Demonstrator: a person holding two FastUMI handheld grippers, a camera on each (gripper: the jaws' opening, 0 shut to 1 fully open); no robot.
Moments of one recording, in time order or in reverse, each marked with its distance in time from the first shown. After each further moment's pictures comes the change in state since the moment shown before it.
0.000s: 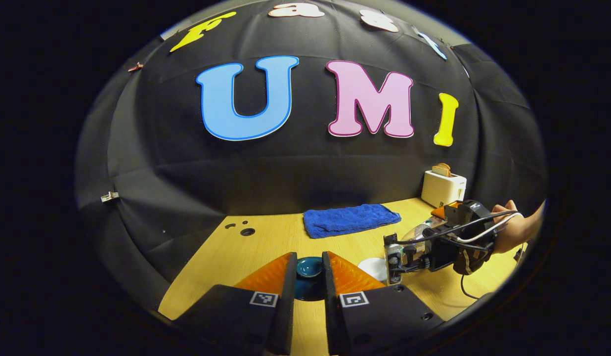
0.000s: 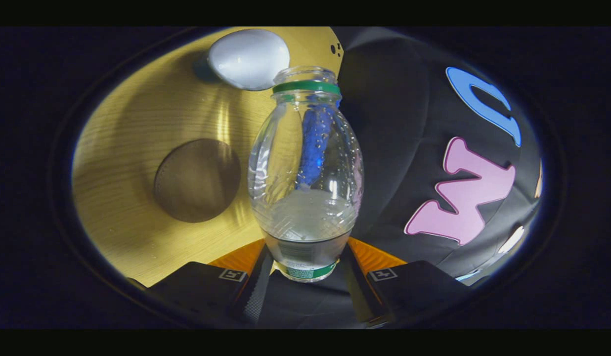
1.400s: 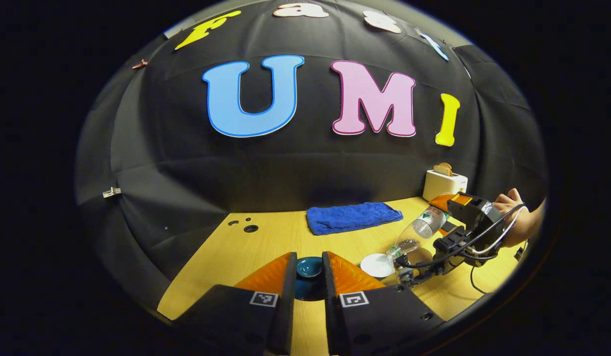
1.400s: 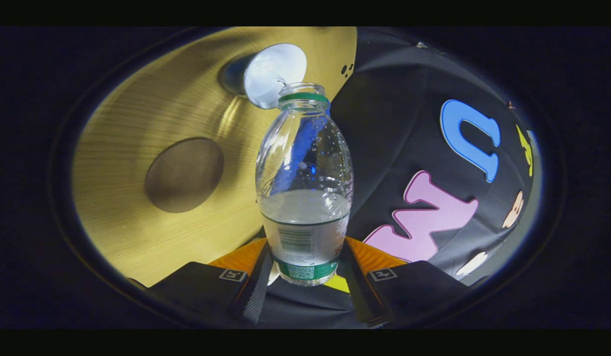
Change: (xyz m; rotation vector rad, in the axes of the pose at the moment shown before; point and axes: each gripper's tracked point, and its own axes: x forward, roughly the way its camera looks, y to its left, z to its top) left arm -0.008 0.008 -0.010 -0.012 -0.002 0.007; right arm -0.022 -0.037 0.024 -0.204 -0.135 -0.198
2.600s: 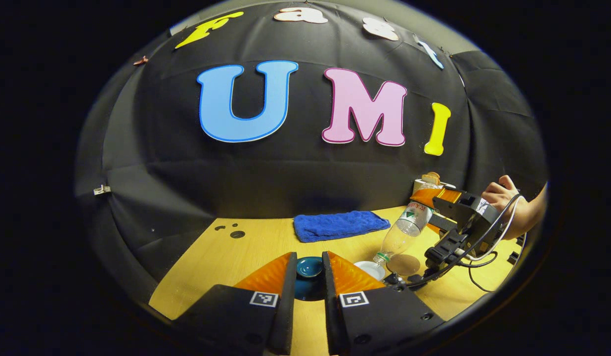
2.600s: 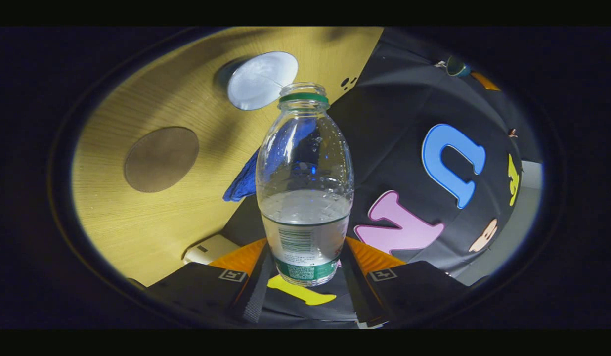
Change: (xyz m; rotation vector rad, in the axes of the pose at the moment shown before) left arm 0.004 -0.013 0.007 -0.024 -0.055 -0.075; right arm -0.007 -0.047 0.007 -0.160 -0.060 -0.140
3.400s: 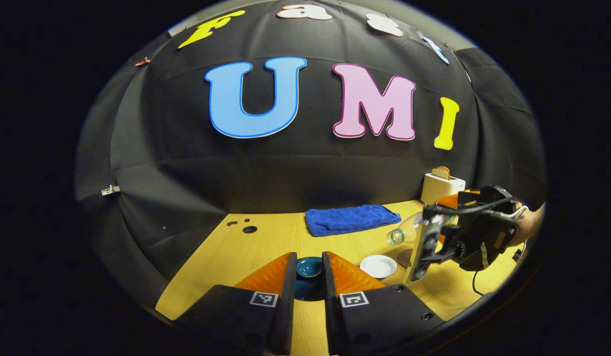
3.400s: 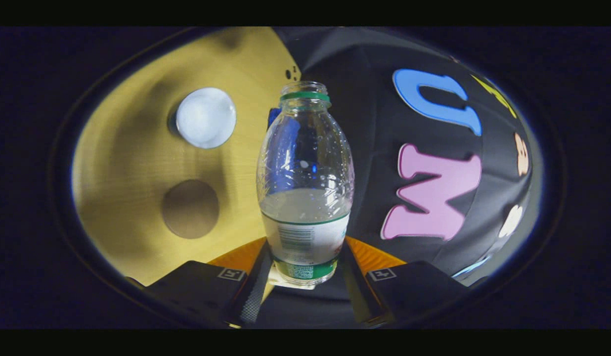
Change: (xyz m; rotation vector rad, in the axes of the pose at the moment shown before) left arm -0.009 0.017 -0.005 0.012 0.046 0.062; right arm -0.021 0.046 0.010 0.680 0.057 0.215
